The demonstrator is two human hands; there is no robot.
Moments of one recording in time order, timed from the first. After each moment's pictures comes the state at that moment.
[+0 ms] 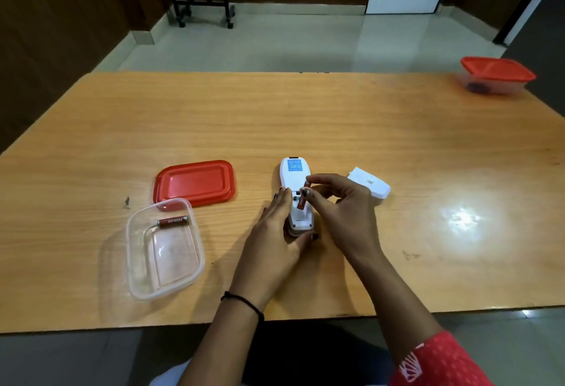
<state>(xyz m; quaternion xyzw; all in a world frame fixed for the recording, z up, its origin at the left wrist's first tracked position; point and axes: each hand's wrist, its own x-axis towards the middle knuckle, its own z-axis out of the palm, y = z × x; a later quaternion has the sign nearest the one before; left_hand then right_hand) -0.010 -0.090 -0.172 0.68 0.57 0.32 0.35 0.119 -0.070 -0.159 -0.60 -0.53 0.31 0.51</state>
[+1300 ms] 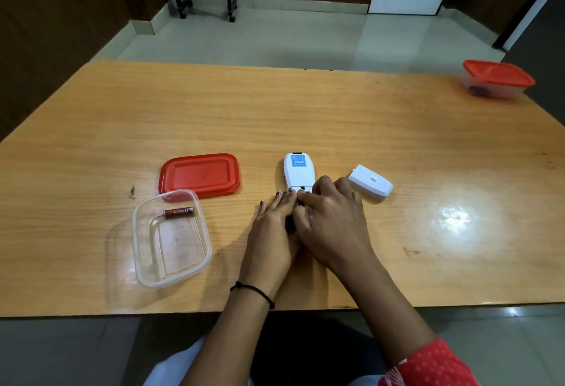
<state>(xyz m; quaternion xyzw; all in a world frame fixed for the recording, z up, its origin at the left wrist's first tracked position) -0.012 -0.087 -0.178 0.70 0.56 0.33 0.29 0.094 -0.083 -0.157 -0.67 -0.71 0.03 0.20</state>
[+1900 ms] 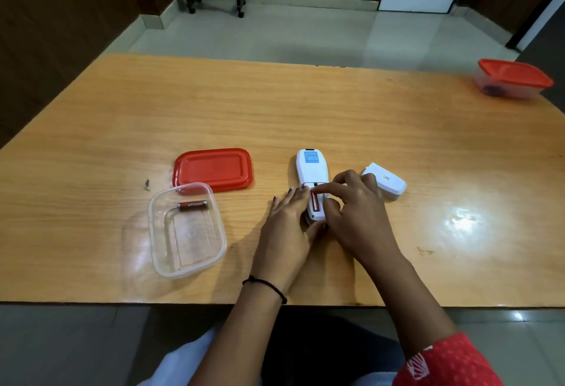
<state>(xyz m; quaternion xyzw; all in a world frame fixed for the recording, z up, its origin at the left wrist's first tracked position) -0.013 -0.088 -0.176 0.70 0.57 0.32 0.30 0.109 -0.076 -0.161 -0.66 -0.69 0.09 0.28</state>
